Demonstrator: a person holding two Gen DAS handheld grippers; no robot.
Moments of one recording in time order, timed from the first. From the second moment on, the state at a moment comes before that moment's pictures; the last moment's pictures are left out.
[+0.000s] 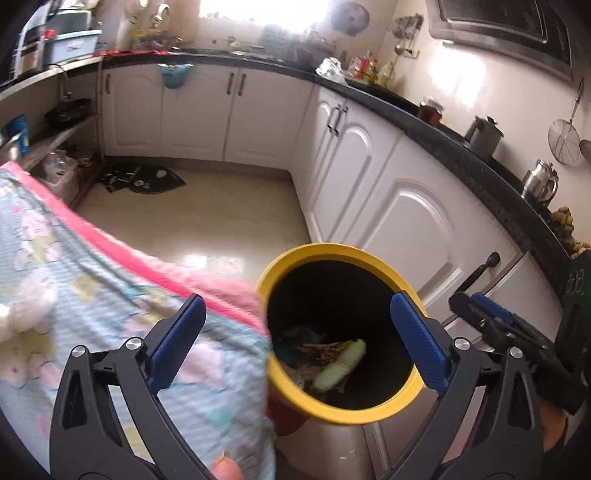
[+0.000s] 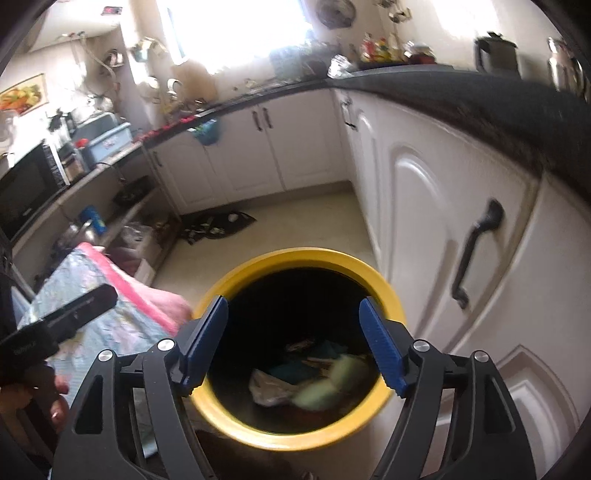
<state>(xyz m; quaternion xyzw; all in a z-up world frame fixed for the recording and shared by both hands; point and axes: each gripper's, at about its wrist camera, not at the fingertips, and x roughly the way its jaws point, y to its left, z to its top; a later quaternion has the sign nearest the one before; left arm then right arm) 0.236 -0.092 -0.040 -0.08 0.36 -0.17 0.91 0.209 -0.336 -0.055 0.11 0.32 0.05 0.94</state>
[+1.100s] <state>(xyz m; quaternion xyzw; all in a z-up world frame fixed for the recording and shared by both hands) 0.073 0.132 0.009 -0.09 0.29 -0.03 0.95 0.206 -0.131 0.011 0.04 0.31 0.30 0.90</state>
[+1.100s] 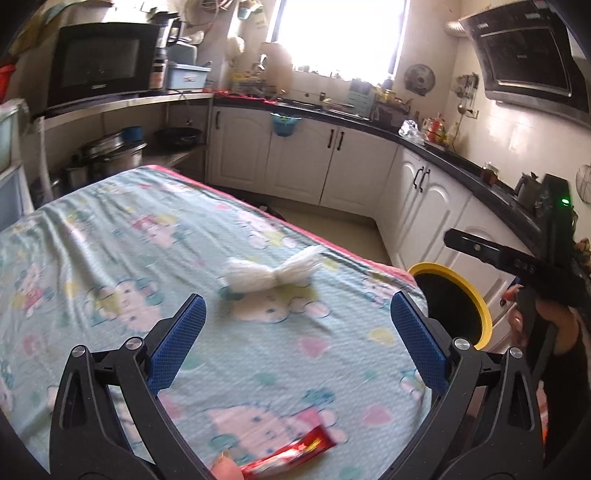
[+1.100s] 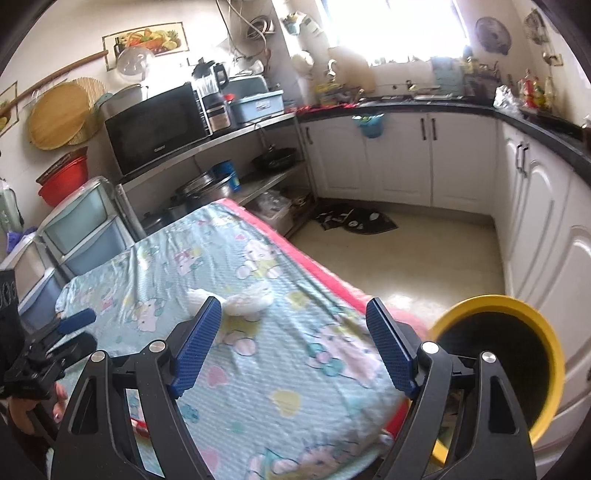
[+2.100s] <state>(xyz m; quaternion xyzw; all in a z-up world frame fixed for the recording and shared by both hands) 0.045 0.114 -0.088 0.09 0.46 -0.18 0.87 0.301 0.002 -0.075 0.05 0.46 0.30 0.83</state>
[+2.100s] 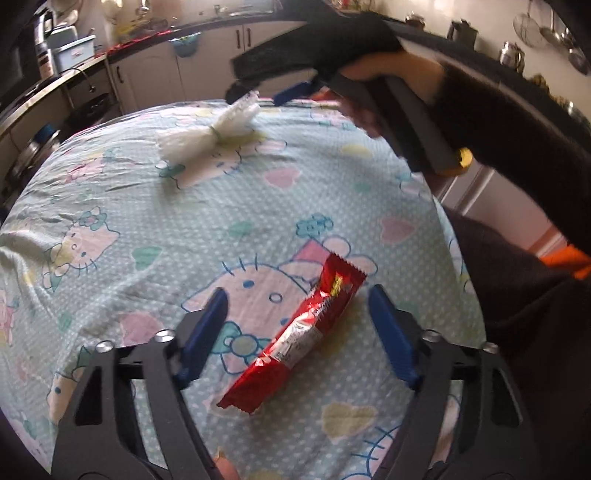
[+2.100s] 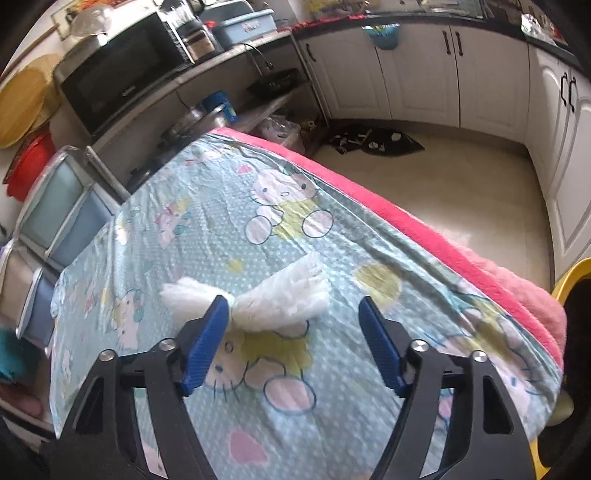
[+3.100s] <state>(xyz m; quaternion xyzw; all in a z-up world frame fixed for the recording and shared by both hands) 0.087 0.074 -0.062 0.01 0.43 -0.16 0.89 0.223 -0.171 -0.013 0.10 0.34 0.28 0.89</state>
